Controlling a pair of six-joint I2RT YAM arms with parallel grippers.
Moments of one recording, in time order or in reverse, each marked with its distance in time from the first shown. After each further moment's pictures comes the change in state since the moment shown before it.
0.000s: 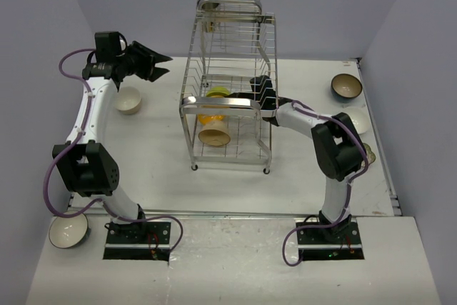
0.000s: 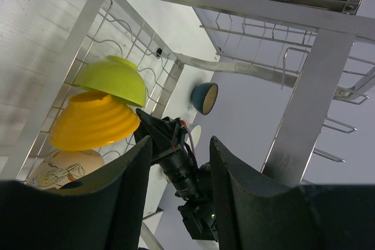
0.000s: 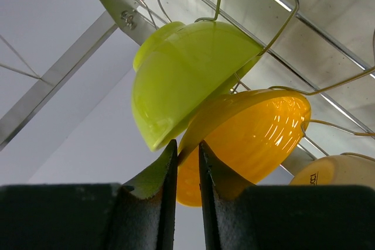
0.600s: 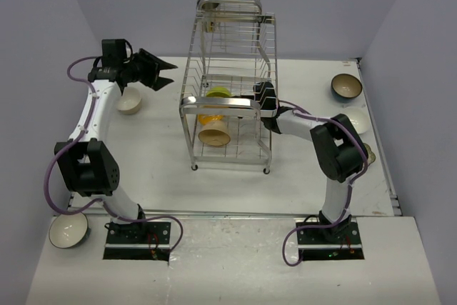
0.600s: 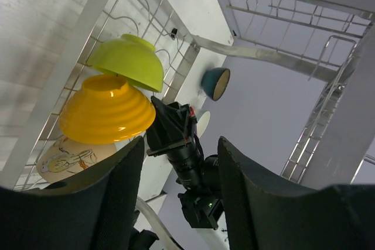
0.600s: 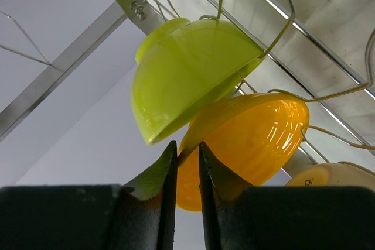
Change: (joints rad) left arm -0.012 0.000 -0.067 -0.003 0.032 0.005; right arm 0.000 -0.015 -0.123 0.206 -0.009 0.012
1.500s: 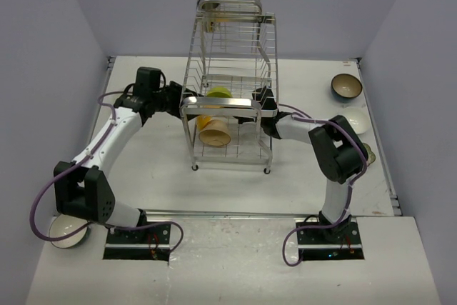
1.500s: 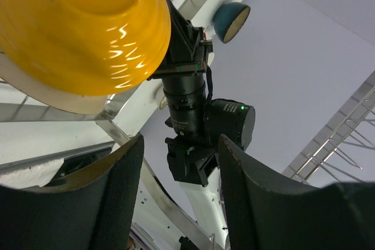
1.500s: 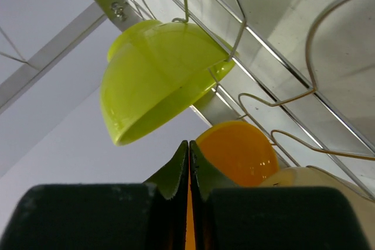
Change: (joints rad) left arm -0.271 -0.227 -0.373 0.079 -0.035 -0.348; right arm 0.012 -0.013 -0.073 0.063 0.022 -0.019
